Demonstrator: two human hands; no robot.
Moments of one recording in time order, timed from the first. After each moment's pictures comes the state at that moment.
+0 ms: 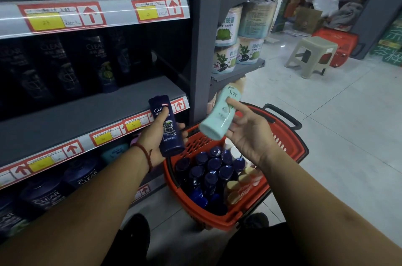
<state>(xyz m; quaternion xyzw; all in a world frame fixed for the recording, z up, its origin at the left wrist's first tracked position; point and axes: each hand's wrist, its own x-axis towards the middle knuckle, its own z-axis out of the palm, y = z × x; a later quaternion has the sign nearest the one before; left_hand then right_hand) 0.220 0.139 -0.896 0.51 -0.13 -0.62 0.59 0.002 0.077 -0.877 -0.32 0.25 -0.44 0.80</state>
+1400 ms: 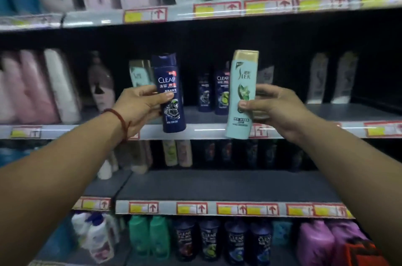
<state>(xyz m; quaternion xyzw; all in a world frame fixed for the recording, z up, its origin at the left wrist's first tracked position) 0.505 0.520 -0.596 0.62 -0.30 -0.10 0.72 0.327 0.280 -0.606 -0.70 0.09 -0.30 0.64</state>
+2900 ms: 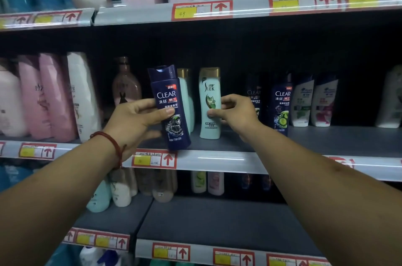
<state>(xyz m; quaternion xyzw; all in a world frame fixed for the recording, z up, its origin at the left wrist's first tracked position) 0.626 0.579 -0.605 0.61 -0.30 -0.06 0.73 0.592 0.336 -0.619 -0.74 0.10 -0.34 0.57</state>
